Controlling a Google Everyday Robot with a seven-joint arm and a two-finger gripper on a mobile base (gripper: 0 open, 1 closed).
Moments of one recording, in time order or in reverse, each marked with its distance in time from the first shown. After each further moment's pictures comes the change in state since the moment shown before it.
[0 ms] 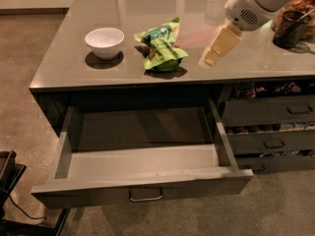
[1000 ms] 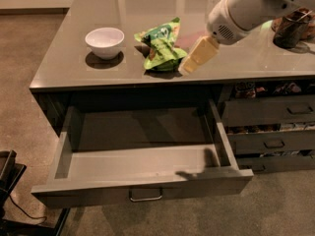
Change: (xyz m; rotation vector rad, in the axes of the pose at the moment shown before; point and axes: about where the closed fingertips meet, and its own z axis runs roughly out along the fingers) arm -0.018 0.015 0.042 -0.005 -0.086 0.068
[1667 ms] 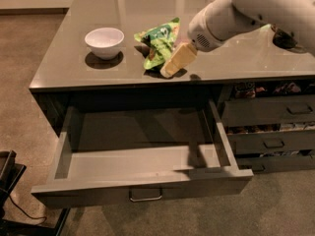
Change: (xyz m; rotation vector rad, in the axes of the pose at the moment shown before) arm -0.023 0.006 0.049 -0.005 -0.078 0.025
